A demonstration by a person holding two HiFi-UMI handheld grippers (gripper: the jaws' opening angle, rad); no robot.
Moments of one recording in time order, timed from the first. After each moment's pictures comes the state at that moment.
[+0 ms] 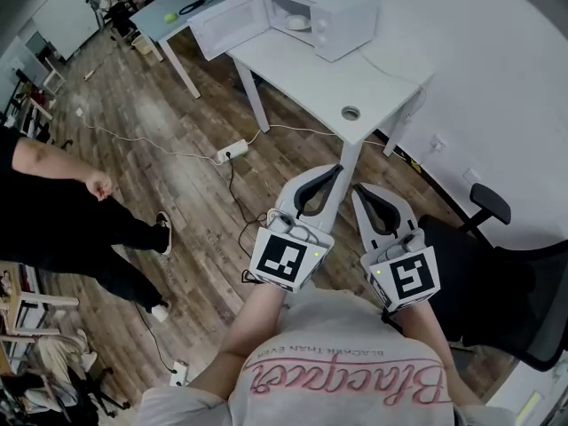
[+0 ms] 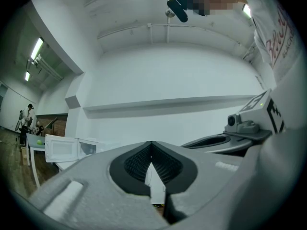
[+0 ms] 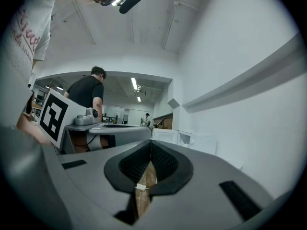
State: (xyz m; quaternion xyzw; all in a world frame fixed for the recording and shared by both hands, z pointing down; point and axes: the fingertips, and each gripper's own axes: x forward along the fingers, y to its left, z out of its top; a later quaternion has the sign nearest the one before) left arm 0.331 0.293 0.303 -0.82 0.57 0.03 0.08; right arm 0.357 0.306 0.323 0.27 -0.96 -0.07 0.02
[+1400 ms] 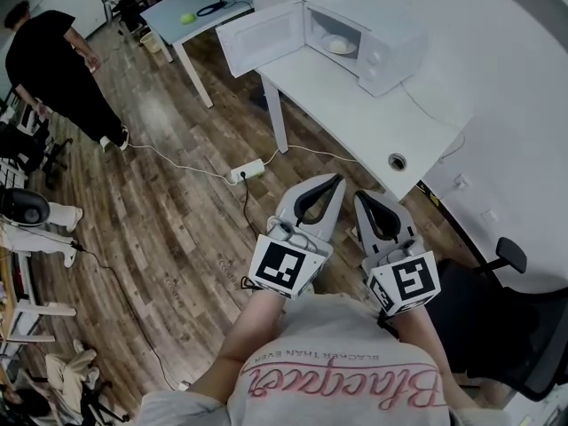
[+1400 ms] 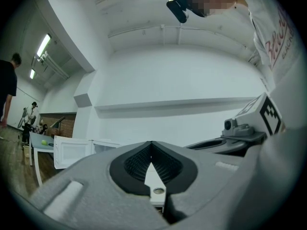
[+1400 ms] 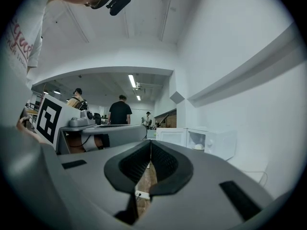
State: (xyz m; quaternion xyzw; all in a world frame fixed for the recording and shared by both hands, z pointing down) left arm 0.142 0.204 0.303 -0.81 0.58 0.05 0.07; right arm 0.171 0.207 0.327 0.26 -0.96 -0.03 0.02
